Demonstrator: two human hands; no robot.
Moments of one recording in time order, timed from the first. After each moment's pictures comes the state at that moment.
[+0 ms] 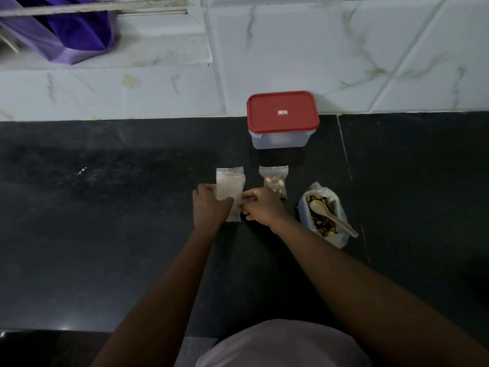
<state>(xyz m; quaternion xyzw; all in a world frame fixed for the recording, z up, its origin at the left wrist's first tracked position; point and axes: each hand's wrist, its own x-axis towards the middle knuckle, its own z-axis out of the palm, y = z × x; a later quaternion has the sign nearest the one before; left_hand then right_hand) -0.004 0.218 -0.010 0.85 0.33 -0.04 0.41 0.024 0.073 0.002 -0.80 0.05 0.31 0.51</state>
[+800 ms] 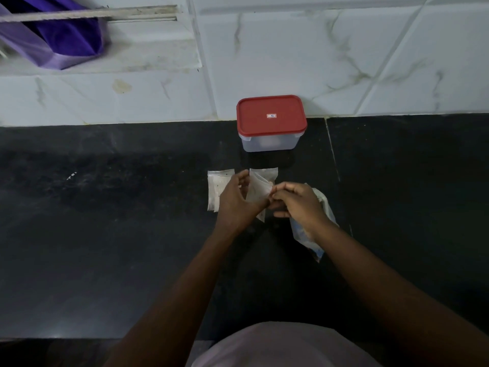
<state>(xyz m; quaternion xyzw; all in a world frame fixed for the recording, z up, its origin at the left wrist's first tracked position) -0.009 0.150 0.027 0.82 0.13 -0.02 0.55 0.014 -0.010 0.049 -0.73 0.10 0.24 0.63</state>
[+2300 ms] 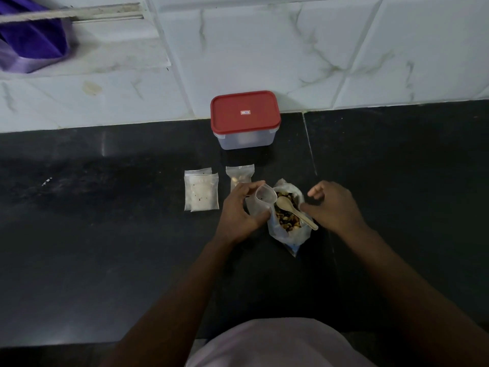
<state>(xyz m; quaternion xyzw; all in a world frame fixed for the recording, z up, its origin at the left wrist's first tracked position) -0.018 0.100 0.002 0.83 -0.01 -0.02 0.56 0.014 -0.130 0.040 -0.94 0.06 0.15 0.30</state>
